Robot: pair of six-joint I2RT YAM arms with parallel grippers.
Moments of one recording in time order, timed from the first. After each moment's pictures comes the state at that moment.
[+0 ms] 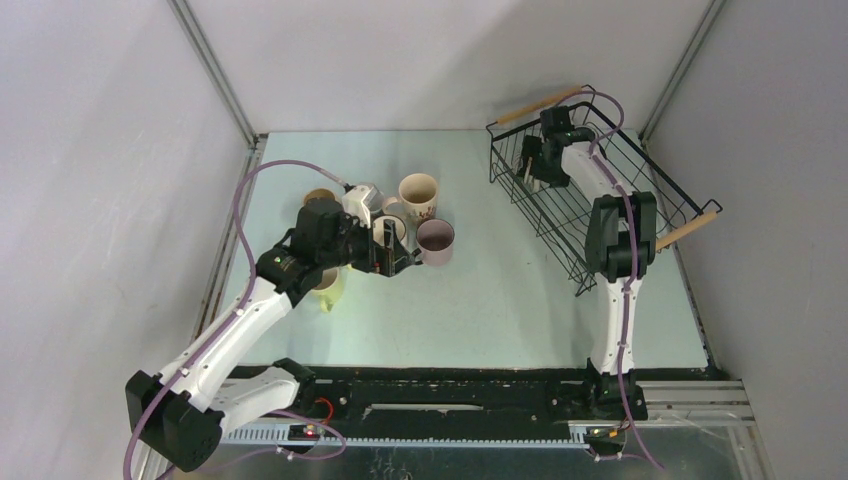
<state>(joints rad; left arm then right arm) -0.49 1.01 0.90 -0.45 0.33 -0.32 0.13 2.22 1.95 -0.68 0.07 0.35</state>
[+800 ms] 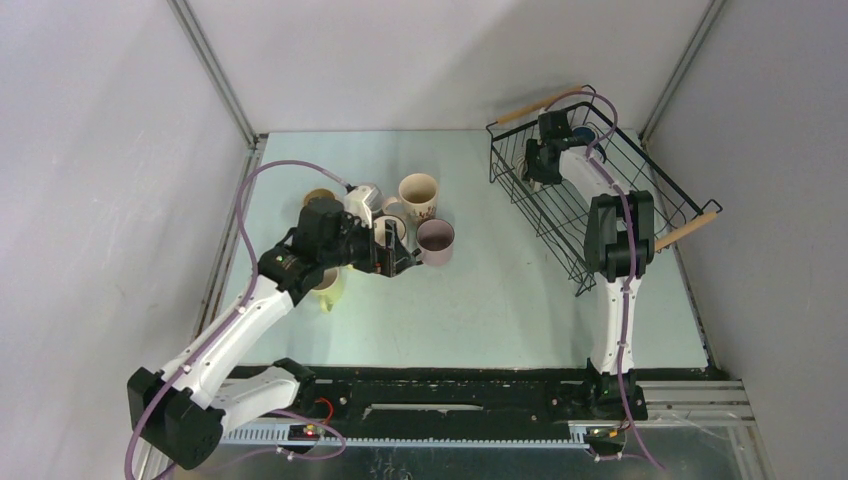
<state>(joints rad) -0.49 1.02 0.90 -0.45 0.34 -0.33 0.13 2.23 1.88 -0.57 0.07 0.22</state>
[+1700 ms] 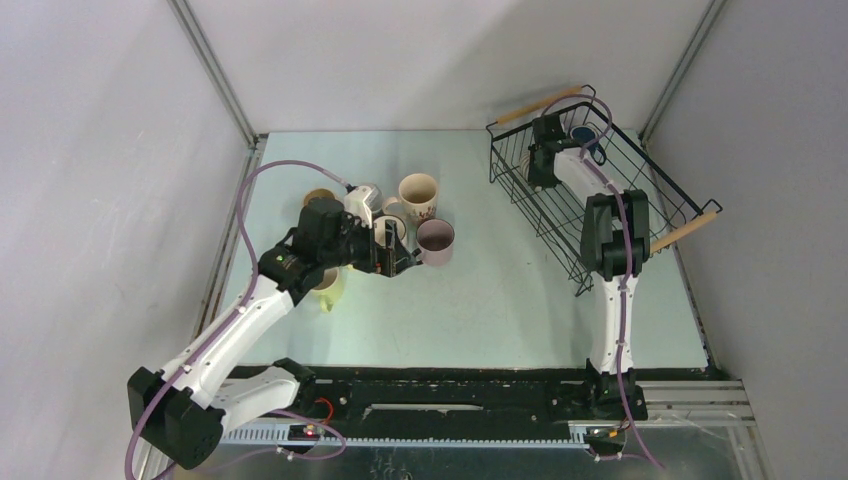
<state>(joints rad) -0.49 1.03 0.90 -0.45 0.35 -0.33 0.15 2.25 1.89 -0.60 0.18 0.21</state>
